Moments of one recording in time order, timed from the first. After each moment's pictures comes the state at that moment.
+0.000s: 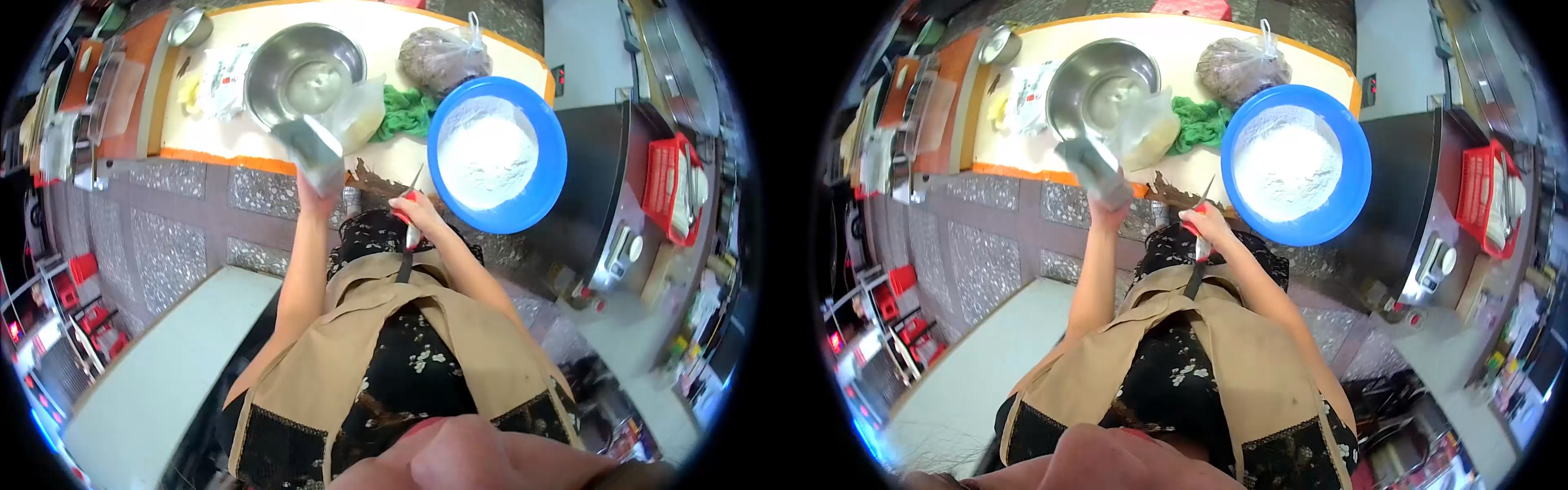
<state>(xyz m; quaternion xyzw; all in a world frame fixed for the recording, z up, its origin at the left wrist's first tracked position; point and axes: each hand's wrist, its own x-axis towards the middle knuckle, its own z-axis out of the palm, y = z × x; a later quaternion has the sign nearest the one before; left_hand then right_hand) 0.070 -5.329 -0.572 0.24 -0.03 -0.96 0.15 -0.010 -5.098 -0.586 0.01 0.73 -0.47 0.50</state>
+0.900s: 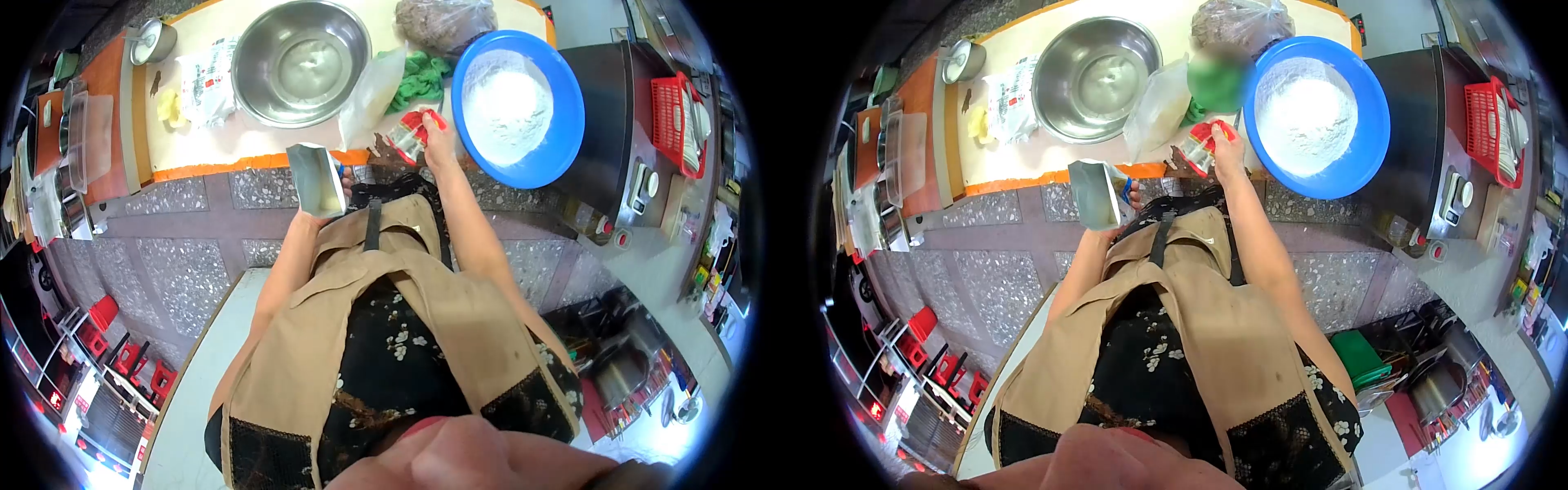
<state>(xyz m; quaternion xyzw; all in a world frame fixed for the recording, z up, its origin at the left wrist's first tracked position) 0.128 -5.395 -0.584 0.31 0.01 -0.94 -0.12 -0.038 -5.183 -0.641 0.19 0.54 -0.80 0.20</state>
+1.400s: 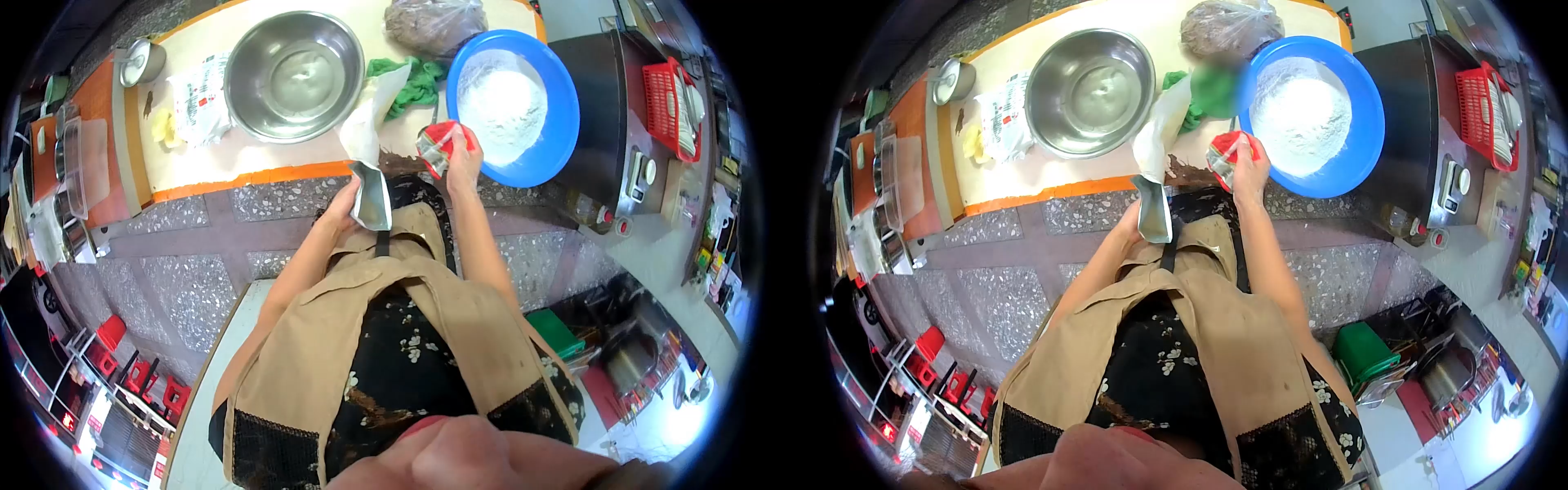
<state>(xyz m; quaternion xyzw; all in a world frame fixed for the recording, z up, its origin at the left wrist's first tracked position) 0.118 -5.359 -0.638 0.37 -0.24 -0.85 -0.29 -0.030 -5.166 -0.552 0.23 0.68 -0.70 0.07</state>
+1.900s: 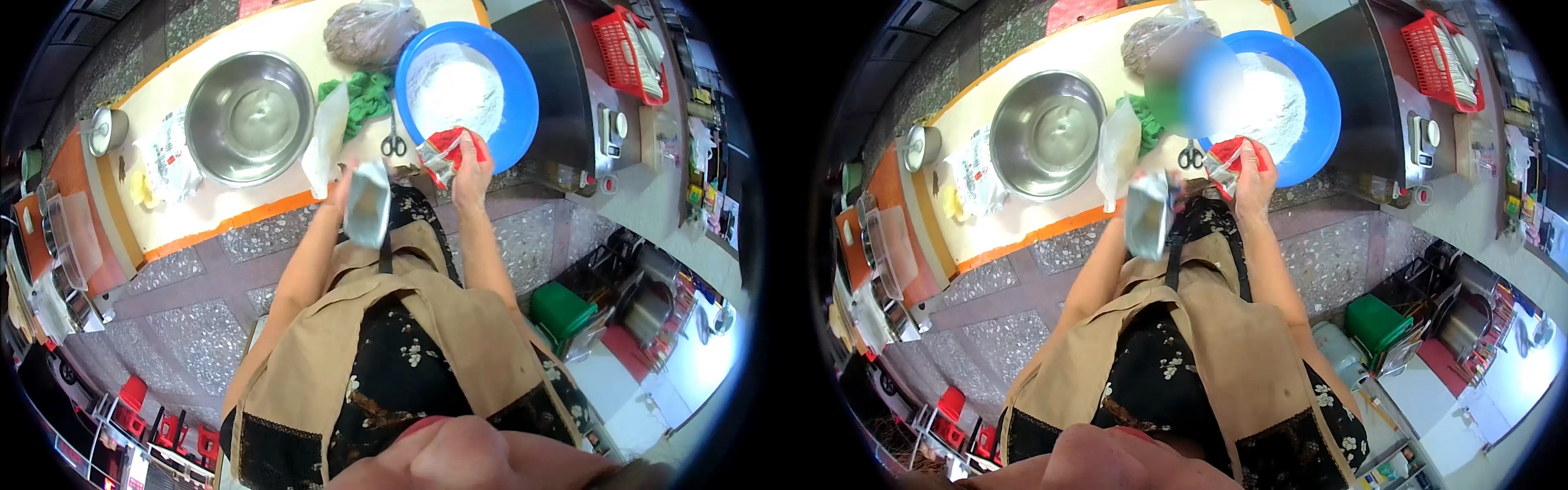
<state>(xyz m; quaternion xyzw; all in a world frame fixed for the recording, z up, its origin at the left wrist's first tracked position) 0.026 -5.317 -0.610 0.26 -0.15 -0.88 -0.36 -0.034 -5.129 -0.468 0.25 0.64 -0.73 -0.05</state>
